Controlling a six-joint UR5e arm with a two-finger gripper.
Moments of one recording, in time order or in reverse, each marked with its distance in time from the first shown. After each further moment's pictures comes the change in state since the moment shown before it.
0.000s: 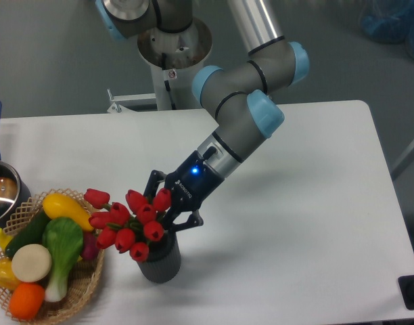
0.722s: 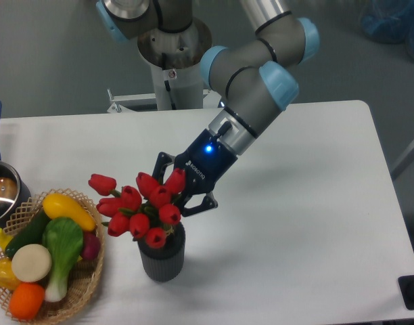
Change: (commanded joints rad) arm 0.038 0.068 0.050 0.000 -0.045 -0.169
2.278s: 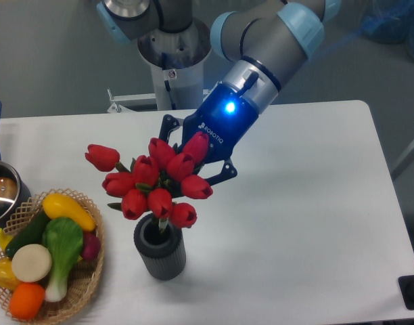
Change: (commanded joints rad) arm 0.028 0.058 0.124 -0.002 -0.051 -0.330
